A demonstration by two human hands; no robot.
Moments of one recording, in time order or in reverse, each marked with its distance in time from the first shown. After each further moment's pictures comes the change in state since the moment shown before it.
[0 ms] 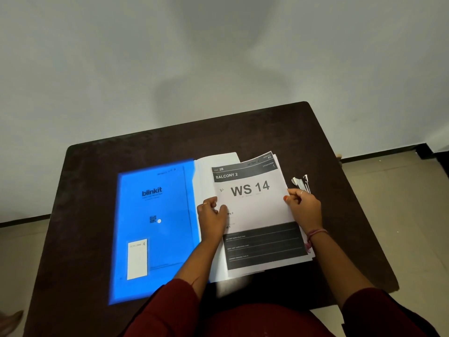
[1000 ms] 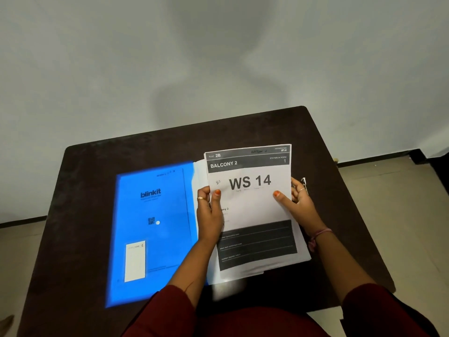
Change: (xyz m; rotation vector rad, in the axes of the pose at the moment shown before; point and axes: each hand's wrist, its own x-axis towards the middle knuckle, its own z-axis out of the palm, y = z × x) left_hand -0.010 0.022 -0.011 -0.497 -0.012 0.206; right_hand -0.001 -0.015 -0.009 0.493 -0.308 0.015
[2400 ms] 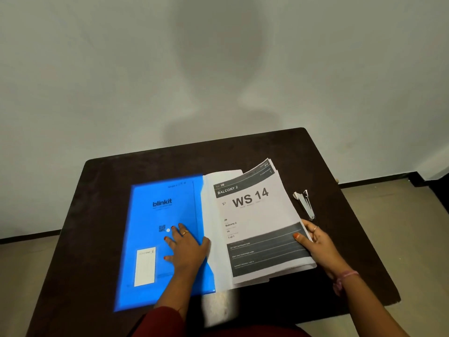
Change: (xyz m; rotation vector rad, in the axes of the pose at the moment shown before) left_hand -0.020 -0.027 -0.086 1.066 -0.039 -0.365; right_hand -0.066 0.024 -0.019 0.033 -0.018 0.158
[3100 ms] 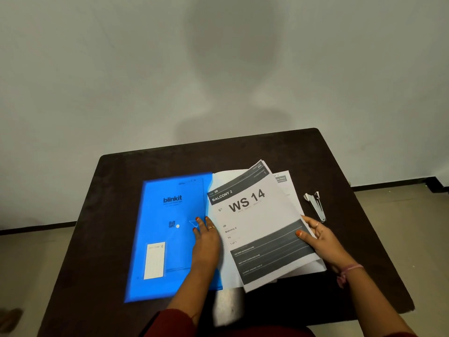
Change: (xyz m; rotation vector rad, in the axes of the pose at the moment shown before) left_hand -0.015 0.019 -0.001 0.351 -0.007 0.257; right_hand 0.014 -0.007 0.005 -0.016 -0.116 -0.004
